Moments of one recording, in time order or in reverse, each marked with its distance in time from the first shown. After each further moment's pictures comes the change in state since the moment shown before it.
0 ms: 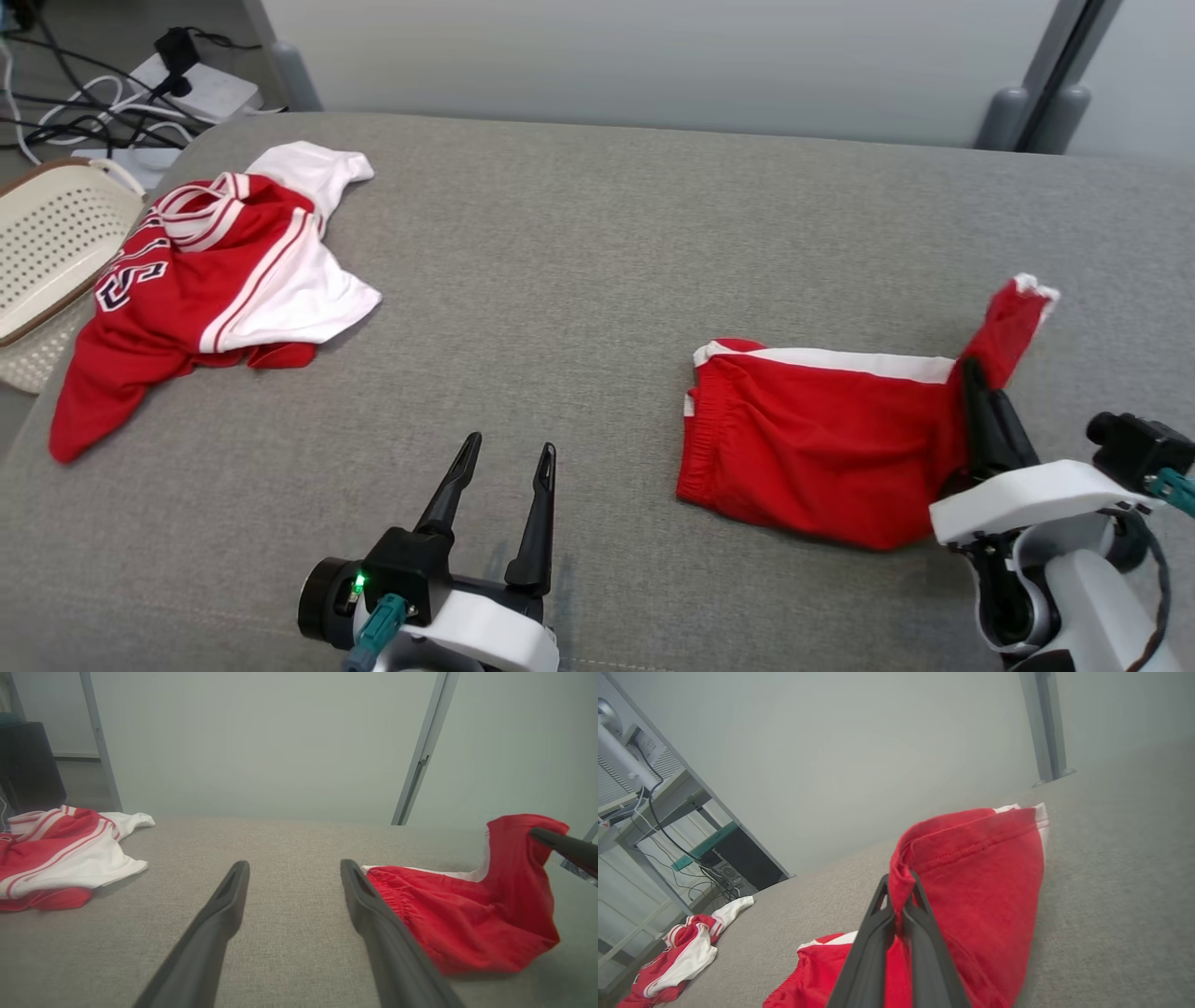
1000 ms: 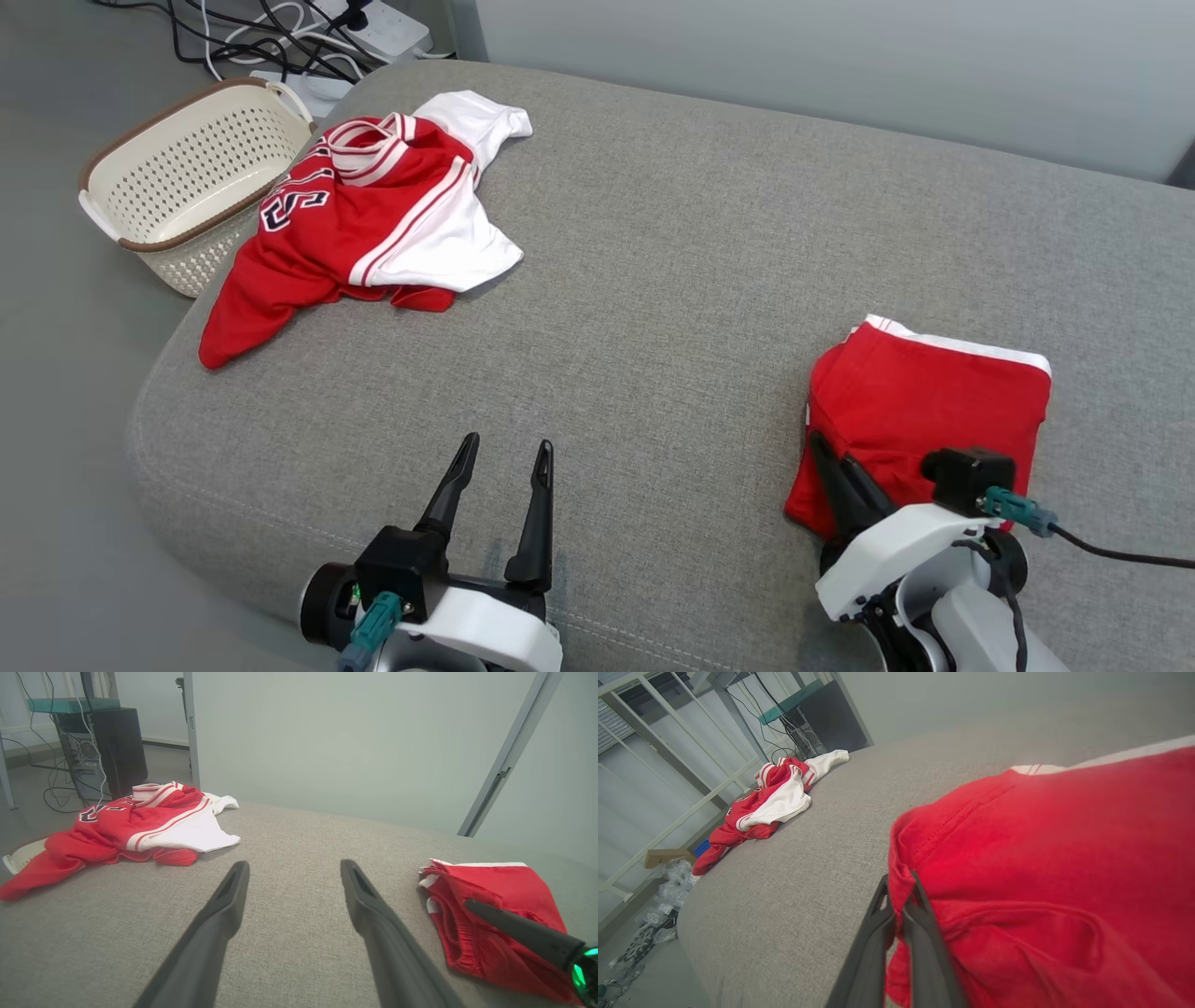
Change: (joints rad) left arm -0.001 0.000 -0.013 -0.010 -0.054 0.025 0.000; right arm -0.027 0.019 0.300 0.117 -0.014 0.000 0.038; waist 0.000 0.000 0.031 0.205
